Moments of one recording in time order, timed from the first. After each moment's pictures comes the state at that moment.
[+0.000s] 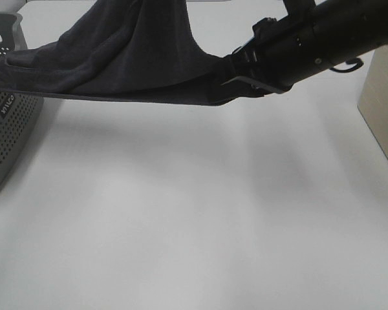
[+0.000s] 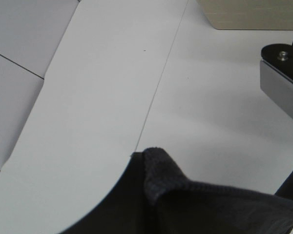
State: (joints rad) left arm -0.64 1.72 -1.96 -0.04 0.89 0.73; right arm 0.41 1.56 -1.07 0.81 0.60 -0.80
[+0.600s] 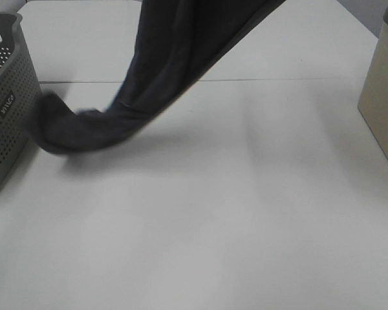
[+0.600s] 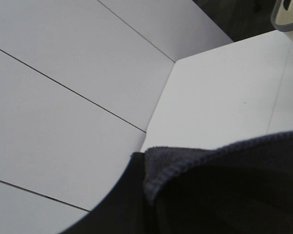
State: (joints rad) left arm -0.64 1.72 -1.96 0.11 0.52 0.77; right arm 0.41 1.55 -1.71 -0.14 1.04 -0.09
